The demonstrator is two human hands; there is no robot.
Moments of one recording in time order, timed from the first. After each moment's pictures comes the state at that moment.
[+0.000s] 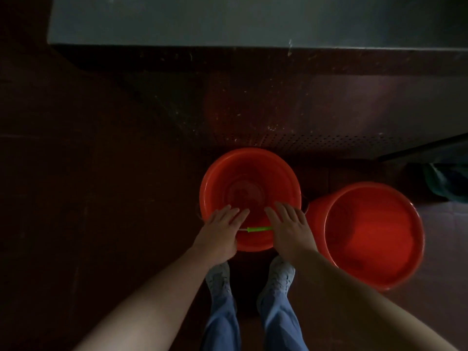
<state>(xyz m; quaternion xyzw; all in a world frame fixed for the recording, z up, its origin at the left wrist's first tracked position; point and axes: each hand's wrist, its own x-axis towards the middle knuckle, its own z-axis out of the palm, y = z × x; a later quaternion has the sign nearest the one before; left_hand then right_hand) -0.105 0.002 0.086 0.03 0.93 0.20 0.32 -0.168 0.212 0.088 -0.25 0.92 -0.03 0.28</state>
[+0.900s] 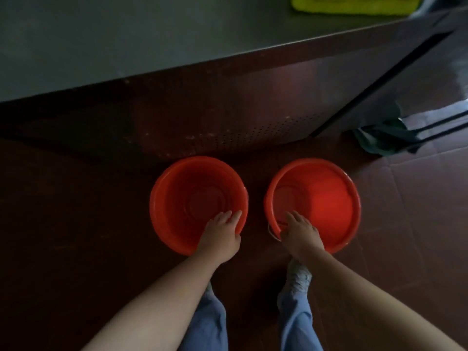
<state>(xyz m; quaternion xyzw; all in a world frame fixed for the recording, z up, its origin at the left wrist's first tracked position) -0.152 0.139 0.102 0.04 0.89 0.20 0.40 -0.157 0.372 0.110 0.10 0.90 -0.12 0.40</state>
